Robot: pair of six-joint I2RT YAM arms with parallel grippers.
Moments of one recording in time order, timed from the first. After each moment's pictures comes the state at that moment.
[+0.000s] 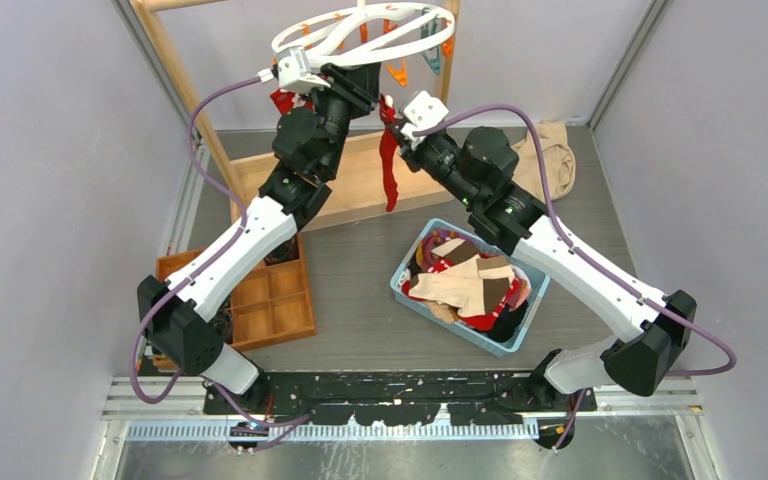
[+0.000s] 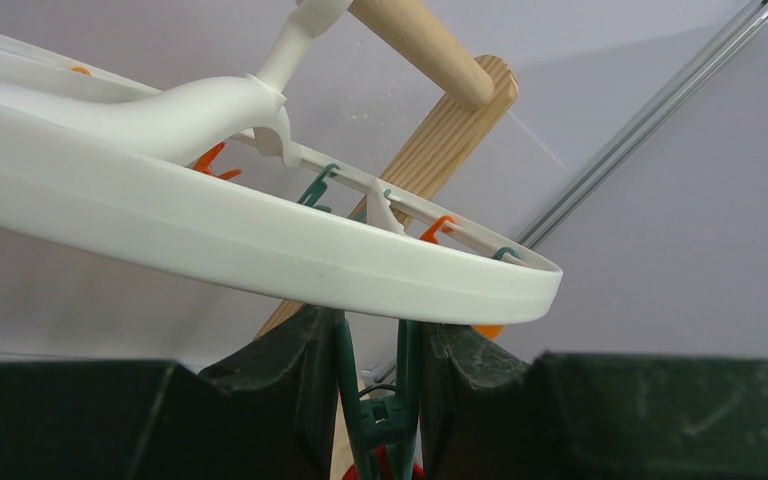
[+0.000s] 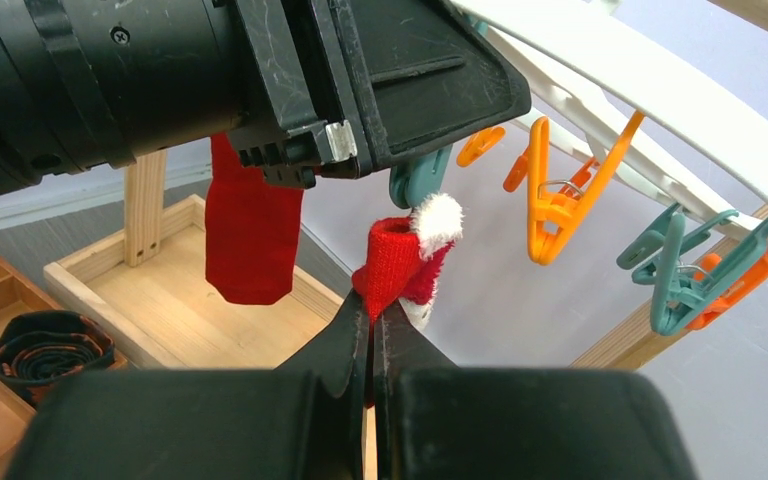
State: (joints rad) left arm -0.63 1.52 1.52 0.42 -0.36 -0.57; right arm 0.76 1.39 1.42 0.14 -0.01 -0.38
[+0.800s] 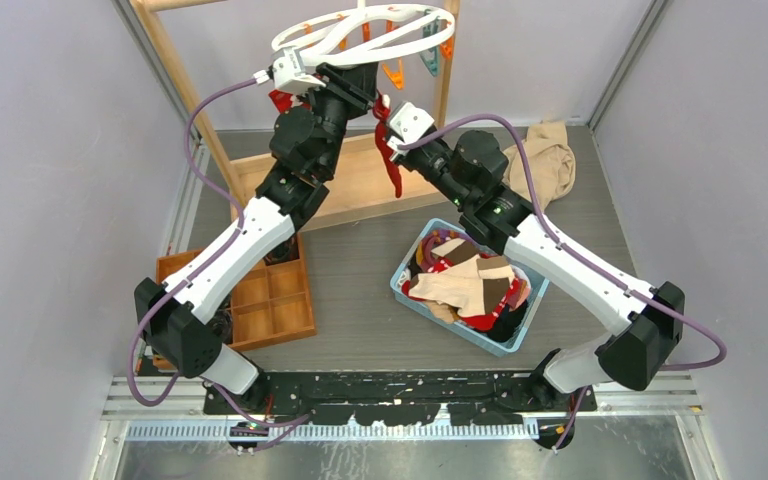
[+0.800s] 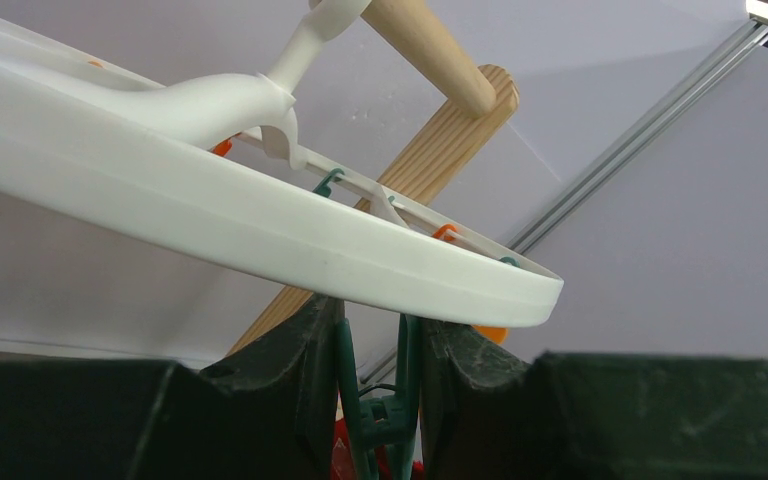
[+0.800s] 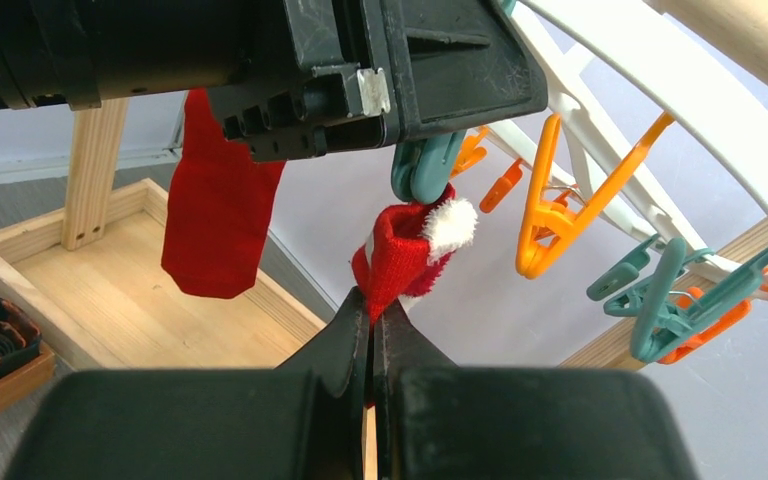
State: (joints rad) left arm -0.62 1.51 1.52 0.39 -0.37 -0.63; right arm 0.76 1.42 1.38 0.23 -0.01 -0.53
